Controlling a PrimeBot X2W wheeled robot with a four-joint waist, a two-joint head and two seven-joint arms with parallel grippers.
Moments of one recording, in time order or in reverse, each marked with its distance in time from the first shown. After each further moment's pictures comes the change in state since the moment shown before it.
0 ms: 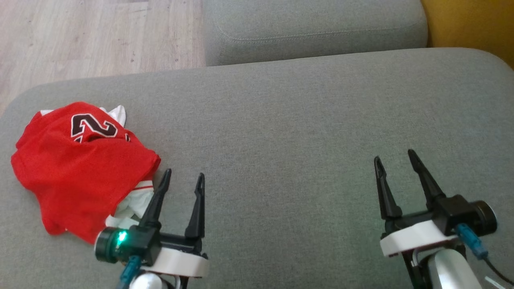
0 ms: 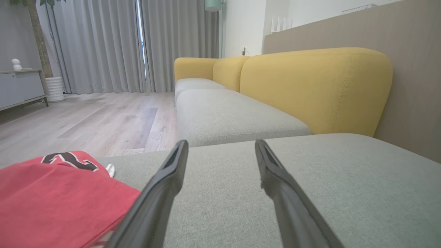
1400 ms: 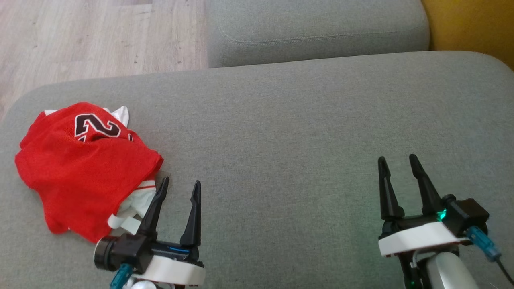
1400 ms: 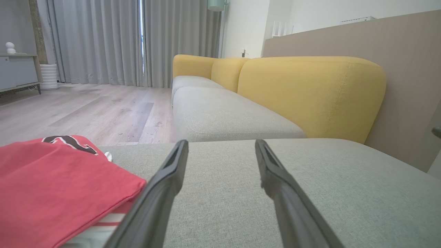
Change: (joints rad) left arm 0.033 -0.033 0.063 0.023 -0.021 -0.097 -0.030; right arm -0.004 -0.001 0.027 0.042 0.237 0.000 -0.030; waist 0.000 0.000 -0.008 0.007
